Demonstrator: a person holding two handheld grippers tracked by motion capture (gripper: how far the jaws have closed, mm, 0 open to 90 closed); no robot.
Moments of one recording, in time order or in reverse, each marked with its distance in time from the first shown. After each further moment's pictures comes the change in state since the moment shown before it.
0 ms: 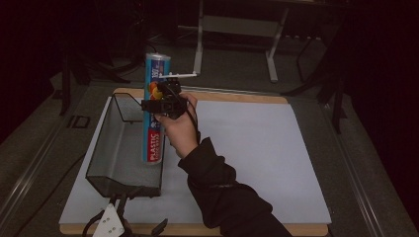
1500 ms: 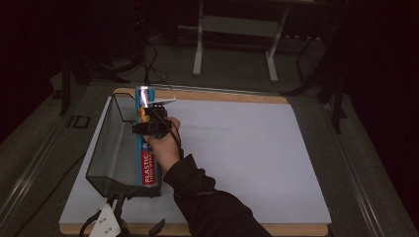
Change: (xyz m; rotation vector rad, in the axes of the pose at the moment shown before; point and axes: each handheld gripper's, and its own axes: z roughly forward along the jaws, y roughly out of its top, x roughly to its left) left arm 0.003 0.000 -0.004 -0.009 0.000 -0.008; right arm -0.004 -0.056 0.088 0.175 -0.042 0.087
